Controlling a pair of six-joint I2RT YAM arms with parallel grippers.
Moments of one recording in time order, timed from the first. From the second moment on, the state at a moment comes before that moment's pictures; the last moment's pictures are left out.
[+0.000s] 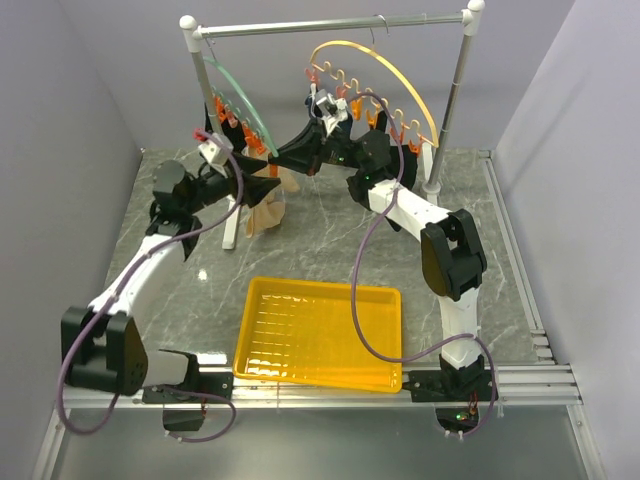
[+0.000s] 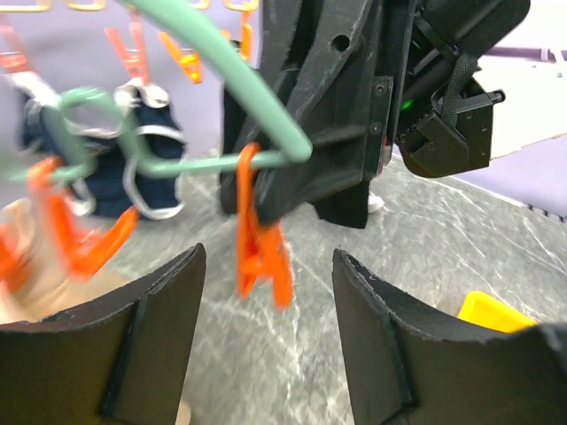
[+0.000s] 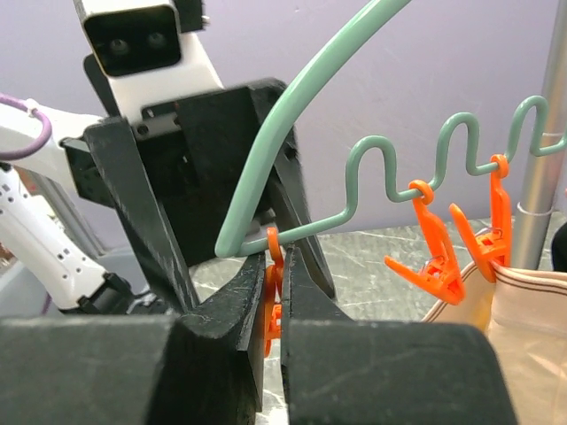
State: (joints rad) left arm -0.18 1.34 0.98 0.53 0.84 -0.19; right arm 0.51 2.07 1.68 1.01 -1.03 0.74
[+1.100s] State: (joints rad) left arm 0.05 1.27 0.51 0.13 0.77 0.54; right arm 0.50 2.07 1.68 1.04 -1.01 0.85
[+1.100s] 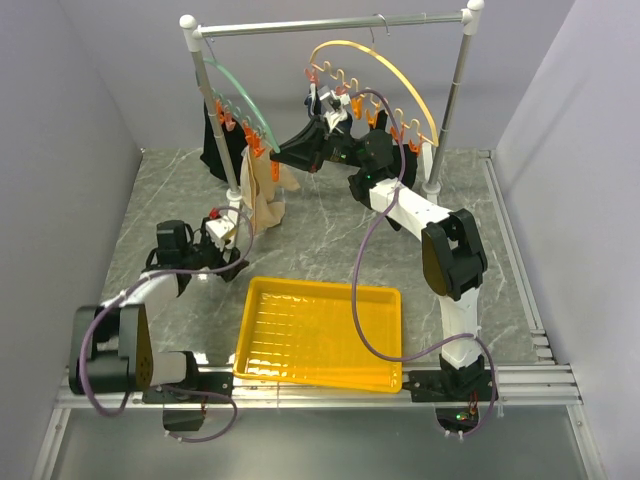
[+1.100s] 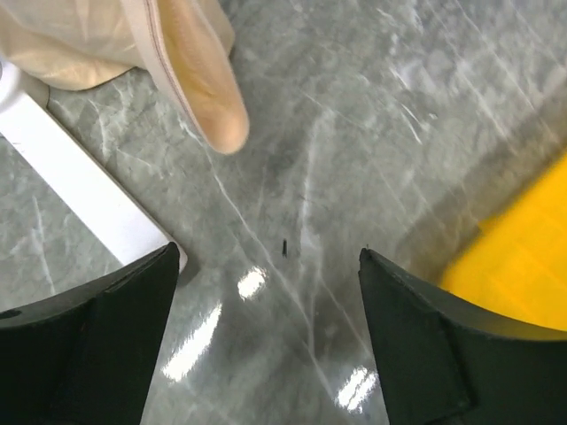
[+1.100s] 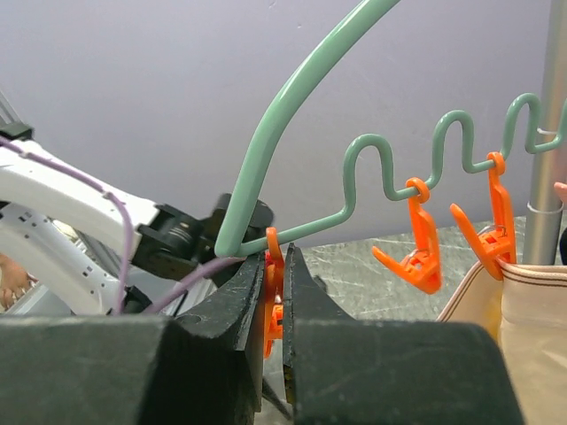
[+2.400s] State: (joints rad) left arm -0.14 1.49 0.54 0.54 0.42 0.17; right arm 0.50 2.07 1.68 1.04 -0.99 0.83
